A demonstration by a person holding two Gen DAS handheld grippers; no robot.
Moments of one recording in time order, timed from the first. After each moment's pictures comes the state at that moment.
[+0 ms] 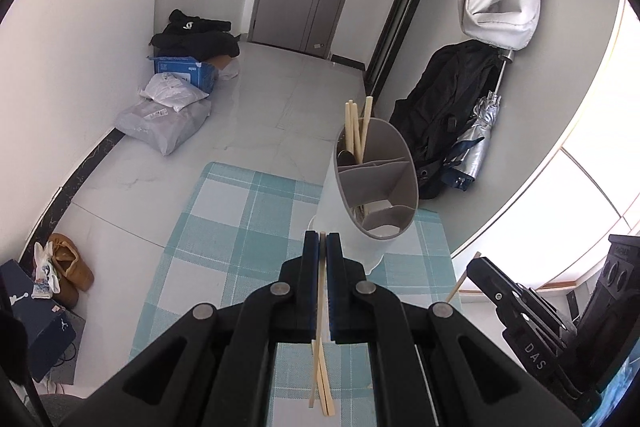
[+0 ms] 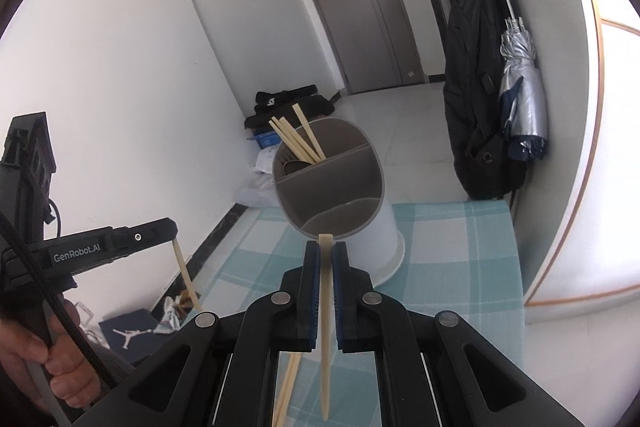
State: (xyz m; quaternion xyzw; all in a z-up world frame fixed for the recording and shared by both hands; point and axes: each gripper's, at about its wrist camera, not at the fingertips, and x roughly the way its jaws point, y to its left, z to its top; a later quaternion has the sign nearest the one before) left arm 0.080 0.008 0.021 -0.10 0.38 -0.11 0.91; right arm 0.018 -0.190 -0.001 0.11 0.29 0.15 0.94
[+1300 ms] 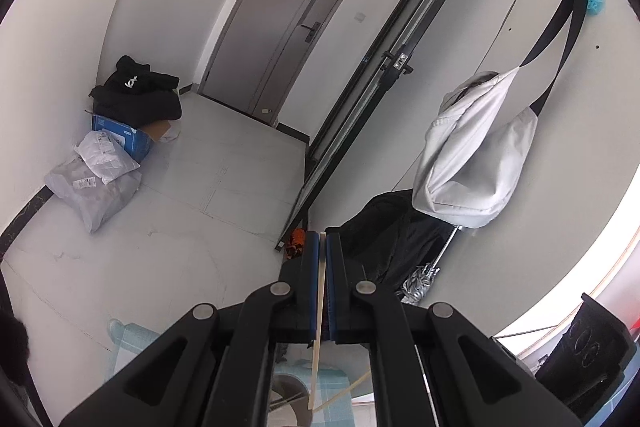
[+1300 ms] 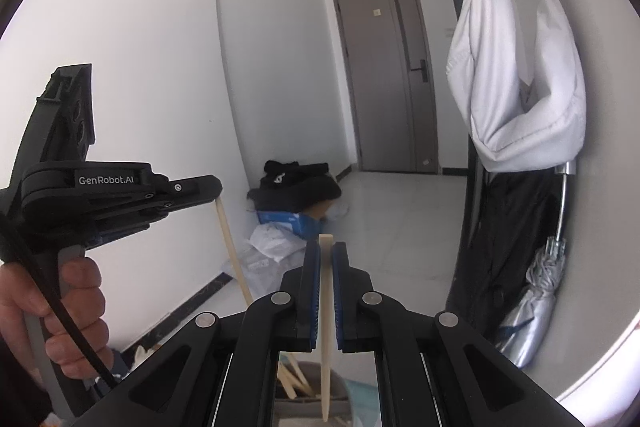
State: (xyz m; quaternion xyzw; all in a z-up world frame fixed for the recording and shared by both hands) left arm 0.242 0.007 0.139 -0.21 0.27 -0.18 0.92; right arm 0.168 -0.189 0.168 0.04 0.18 0.17 0.97
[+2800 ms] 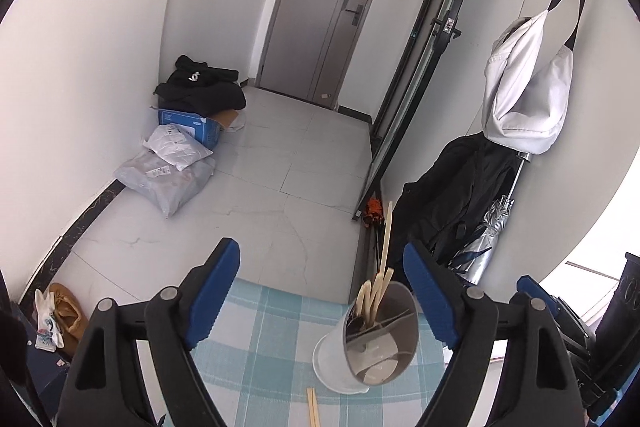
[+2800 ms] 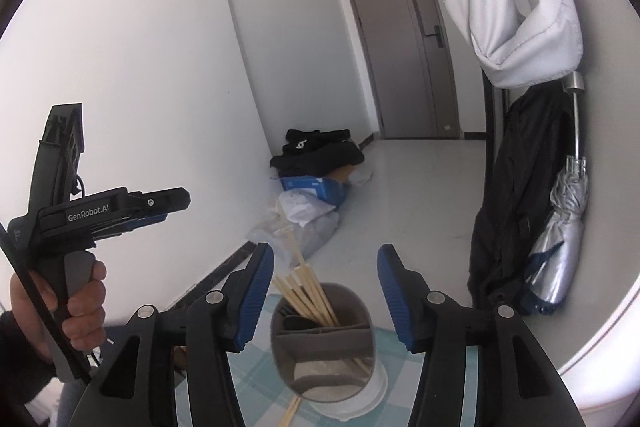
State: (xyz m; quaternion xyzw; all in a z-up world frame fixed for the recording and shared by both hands) left arm 0.164 0.038 0.093 -0.13 0.31 -0.08 0.94; right arm 0.113 -0.199 0.108 0.07 0.22 0.21 0.95
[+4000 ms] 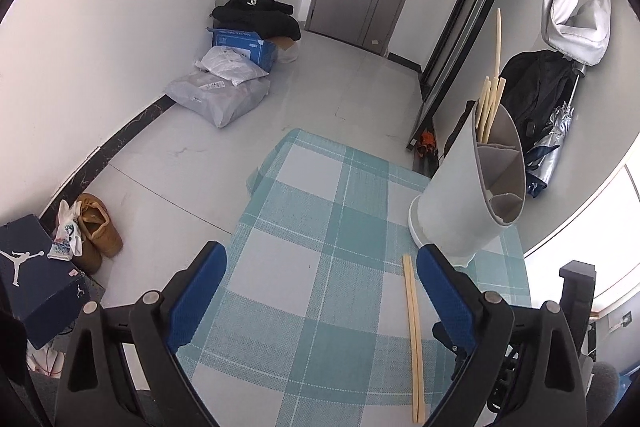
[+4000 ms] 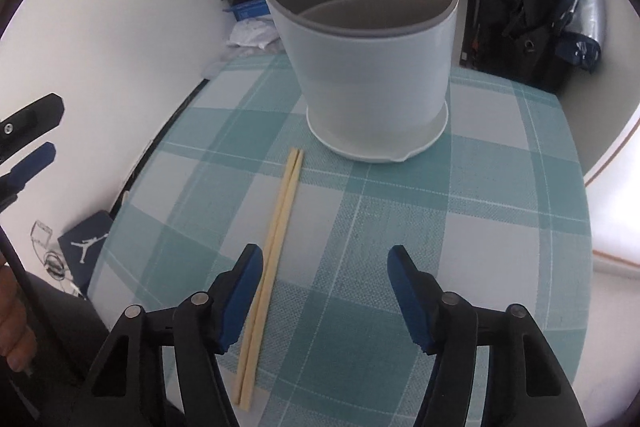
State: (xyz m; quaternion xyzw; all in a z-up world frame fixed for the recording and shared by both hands) left arm 0.086 0.080 -0.056 -0.14 0.39 -0.02 0.91; right arm 0.073 -0.116 -0.119 0.02 0.50 0.13 0.86
